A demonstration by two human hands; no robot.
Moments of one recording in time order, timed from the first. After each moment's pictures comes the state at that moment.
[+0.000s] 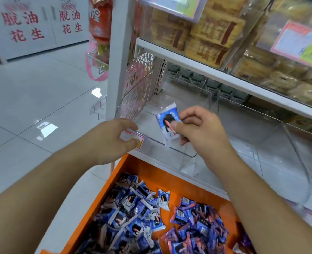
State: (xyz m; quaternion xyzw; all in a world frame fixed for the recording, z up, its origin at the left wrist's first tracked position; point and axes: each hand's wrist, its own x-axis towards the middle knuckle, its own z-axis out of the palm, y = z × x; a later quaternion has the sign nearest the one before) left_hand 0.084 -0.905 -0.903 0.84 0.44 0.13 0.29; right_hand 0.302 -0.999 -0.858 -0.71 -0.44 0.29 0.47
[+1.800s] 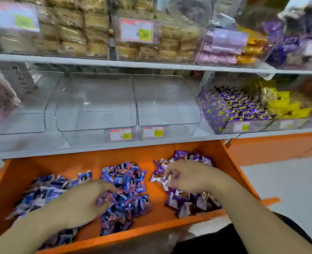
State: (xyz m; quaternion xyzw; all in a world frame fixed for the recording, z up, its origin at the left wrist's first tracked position) left_hand 0.233 -1.172 -0.949 0.95 0.12 -0.16 0.26; right_hand 0.469 -1.398 -0.888 -0.84 -0.43 0.33 0.04
